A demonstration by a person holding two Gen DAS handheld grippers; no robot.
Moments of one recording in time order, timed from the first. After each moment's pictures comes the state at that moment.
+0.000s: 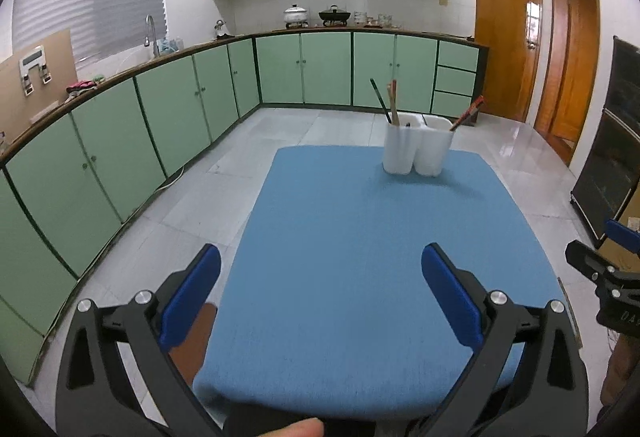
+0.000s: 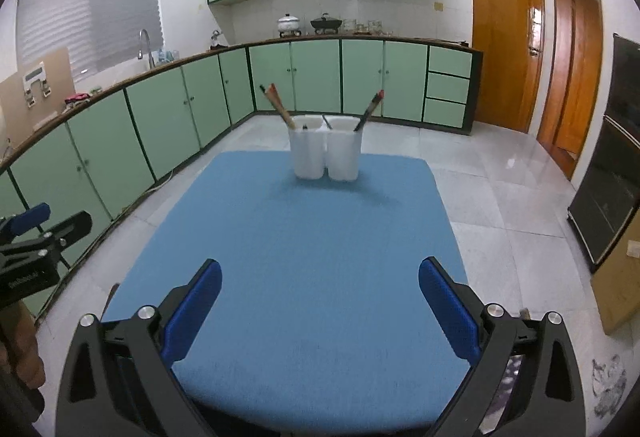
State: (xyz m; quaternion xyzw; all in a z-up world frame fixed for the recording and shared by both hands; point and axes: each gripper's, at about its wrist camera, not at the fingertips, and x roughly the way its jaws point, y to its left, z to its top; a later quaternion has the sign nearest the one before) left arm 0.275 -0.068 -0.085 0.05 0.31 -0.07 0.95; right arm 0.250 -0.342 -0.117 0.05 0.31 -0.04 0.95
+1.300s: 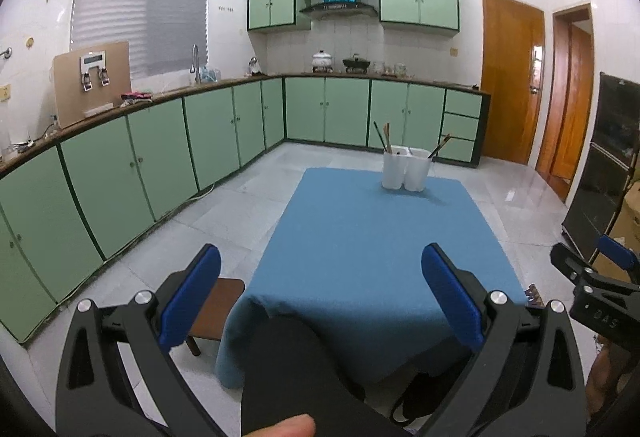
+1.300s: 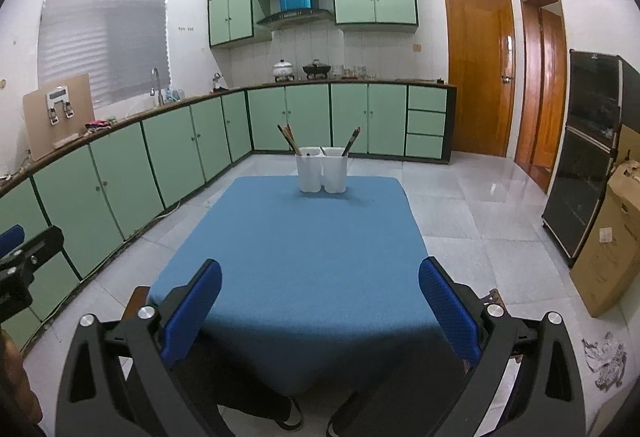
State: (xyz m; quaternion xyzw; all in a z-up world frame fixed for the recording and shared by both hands) left arm 0.037 -0.036 -0.027 0.01 0.22 -0.03 0.97; right arm 0.060 -0.305 -0.071 0.05 0.22 -0.06 0.97
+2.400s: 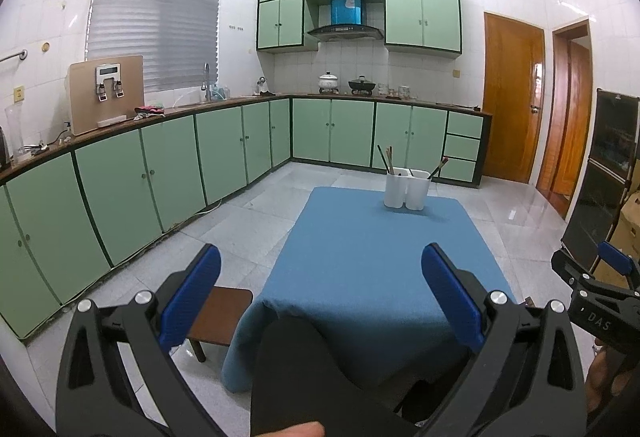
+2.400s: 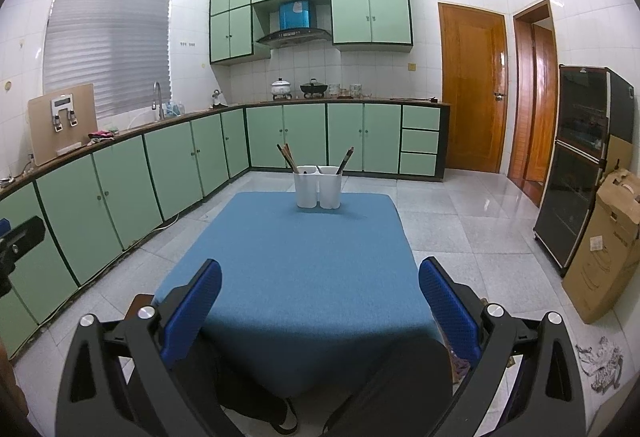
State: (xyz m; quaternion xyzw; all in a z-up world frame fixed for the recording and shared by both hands) left arm -0.012 -0.037 -0.010 0.00 0.19 -0.02 0.98; right arm 0.020 -0.301 -0.063 0.04 0.19 -0.07 0.98
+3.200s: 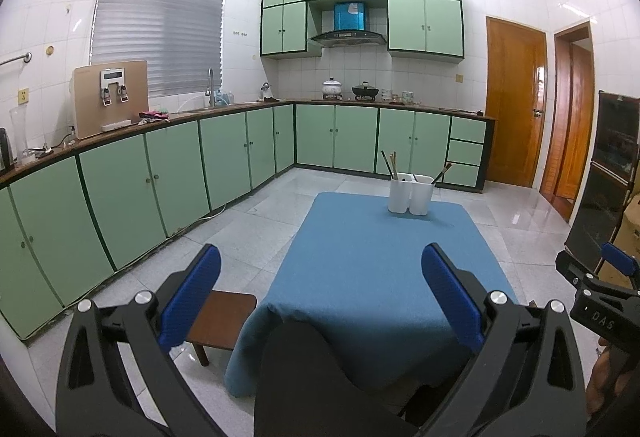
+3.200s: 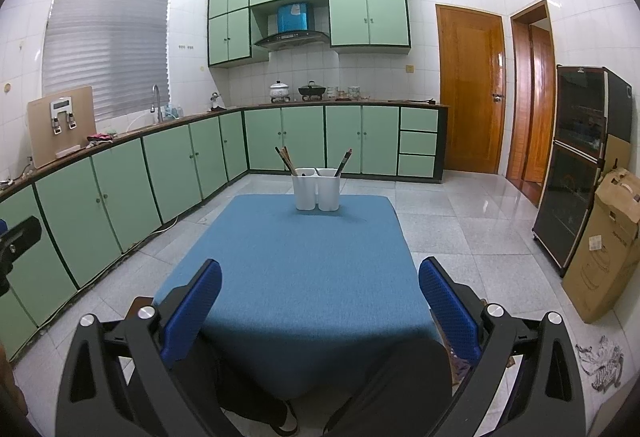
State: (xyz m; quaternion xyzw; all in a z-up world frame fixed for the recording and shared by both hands) left arm -0.014 -0.032 -0.009 0.00 0.18 -0.01 0.98; right arm 0.018 -0.299 -0.061 0.04 0.19 -0.07 0.98
